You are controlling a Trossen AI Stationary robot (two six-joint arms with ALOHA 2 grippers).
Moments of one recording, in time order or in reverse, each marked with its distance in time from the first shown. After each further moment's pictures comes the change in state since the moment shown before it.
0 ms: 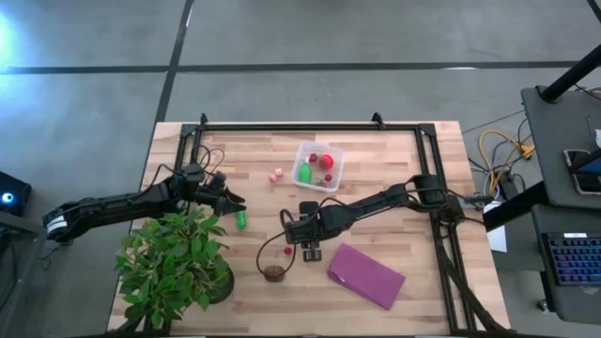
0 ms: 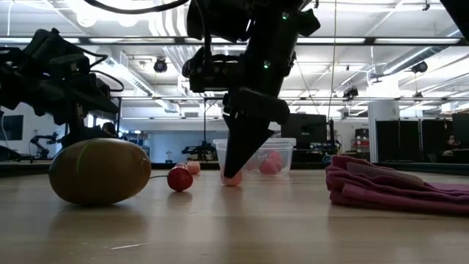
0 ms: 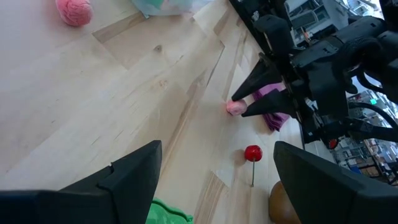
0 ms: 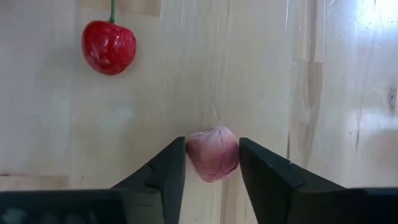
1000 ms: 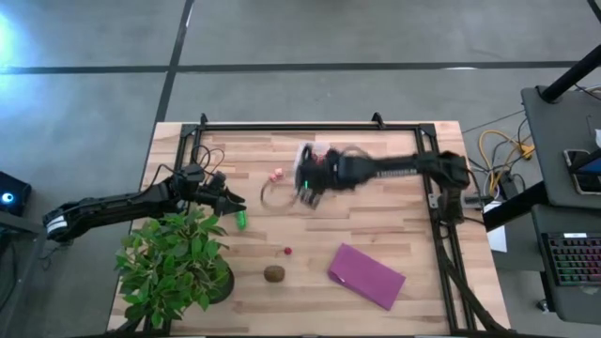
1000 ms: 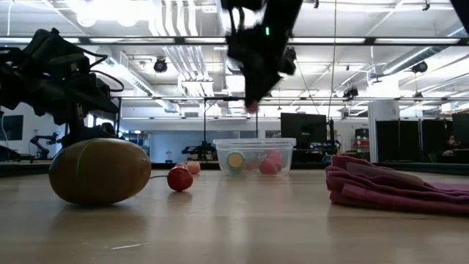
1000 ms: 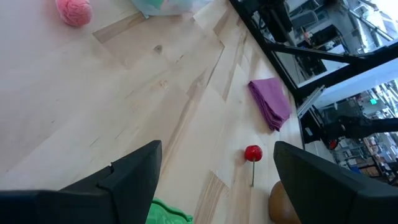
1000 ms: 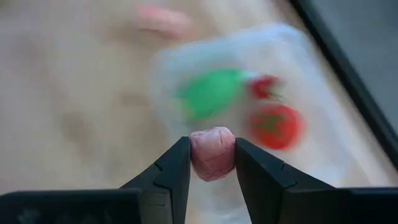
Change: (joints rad) left arm 0.000 0.000 0.000 0.000 0.000 0.000; right arm -0.250 -0.250 0.044 -0.251 0.237 0.335
